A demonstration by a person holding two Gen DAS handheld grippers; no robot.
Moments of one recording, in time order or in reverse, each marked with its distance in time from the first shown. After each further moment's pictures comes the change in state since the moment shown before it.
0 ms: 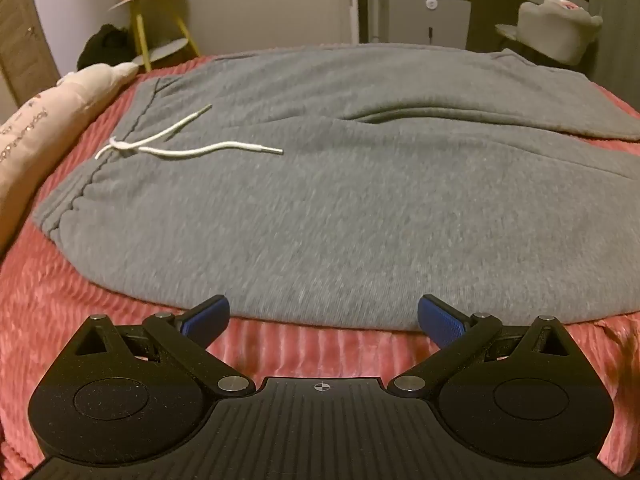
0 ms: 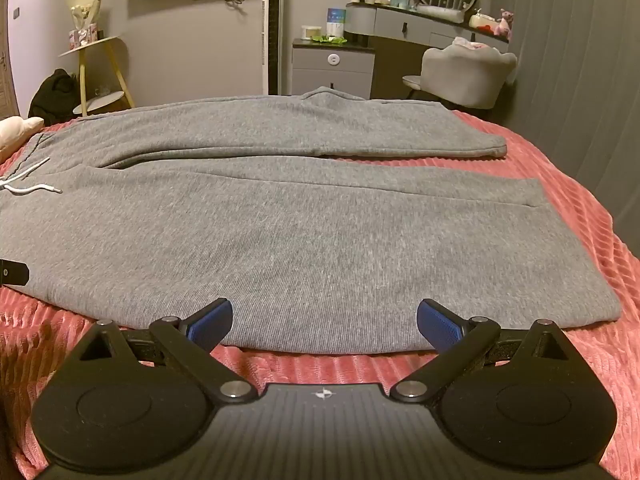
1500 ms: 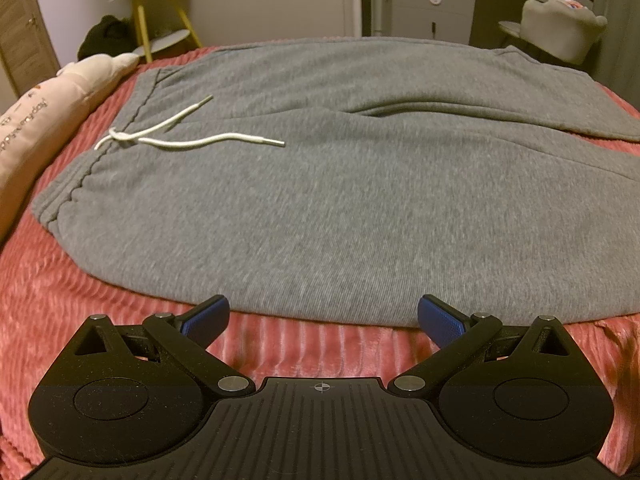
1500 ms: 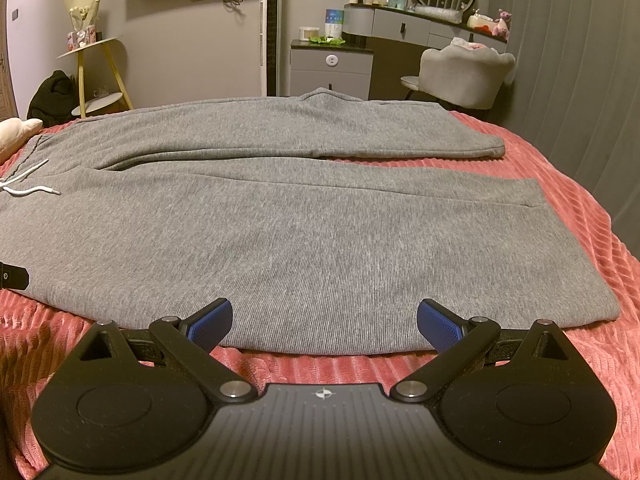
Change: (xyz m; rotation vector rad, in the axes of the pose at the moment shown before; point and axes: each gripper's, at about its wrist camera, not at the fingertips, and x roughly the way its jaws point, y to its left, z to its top) left arm 0.003 0.001 -0.001 -0.017 0.023 -0.003; right arm -0.001 0.001 0.000 0.000 -0.003 0.000
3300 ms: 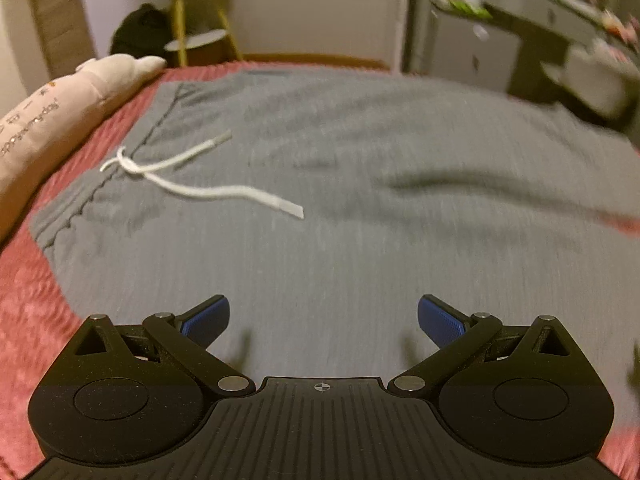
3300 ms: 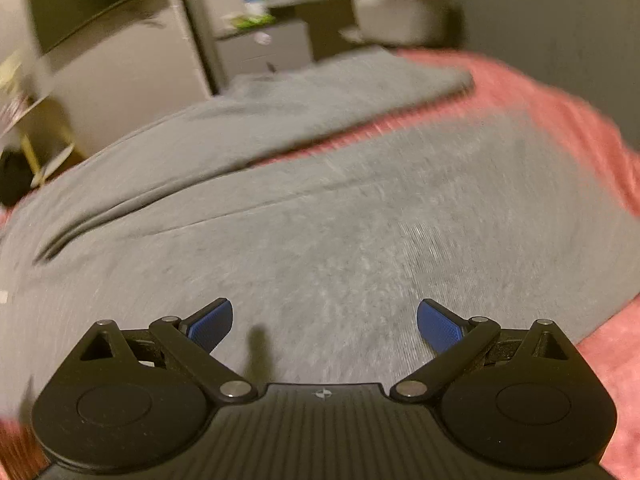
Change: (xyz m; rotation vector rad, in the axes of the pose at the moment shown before) left arm 0.031 0.011 0.074 -0.177 -0.045 0.045; right arm 0.098 -0.072 0.033 0.396 0.146 0.031
